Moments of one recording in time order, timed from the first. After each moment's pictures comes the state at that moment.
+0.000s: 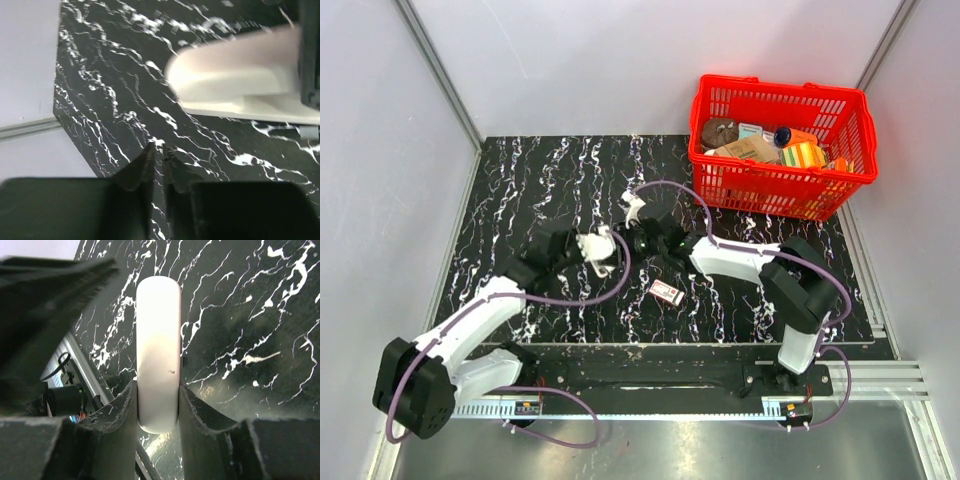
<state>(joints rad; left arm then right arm) -0.49 1.05 0.60 -0.23 -0.15 0.96 0.85 1.80 1.11 0.19 -0.35 0.62</state>
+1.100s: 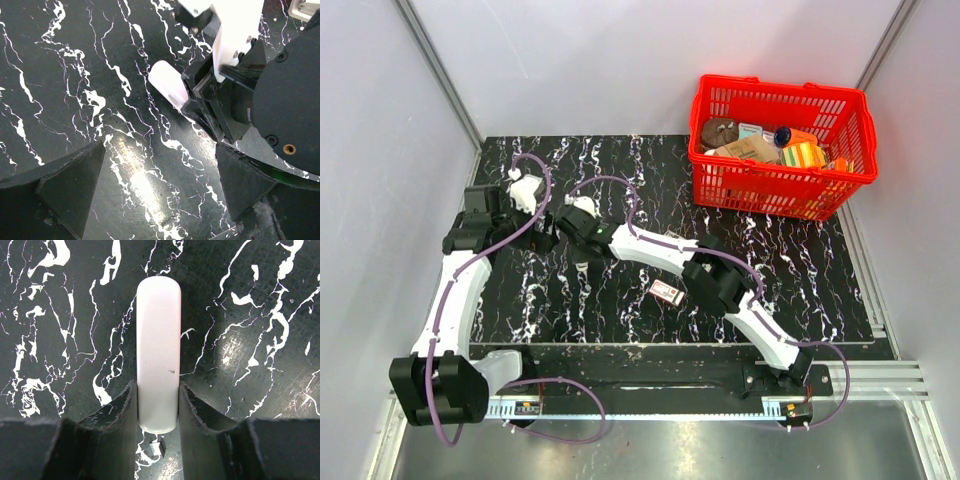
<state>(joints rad) 0.05 1.11 0.99 -0.66 0.40 0.29 1.04 2.41 2.07 -0.56 0.22 0.64</state>
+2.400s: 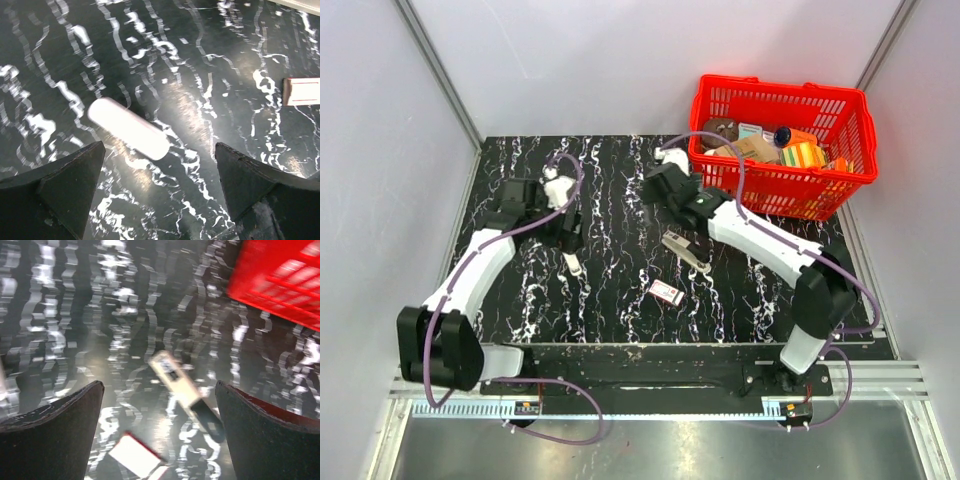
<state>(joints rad) -0.11 1.27 0.99 -0.60 0.36 0.20 0.81 1.73 1.51 -0.55 0.42 0.41</state>
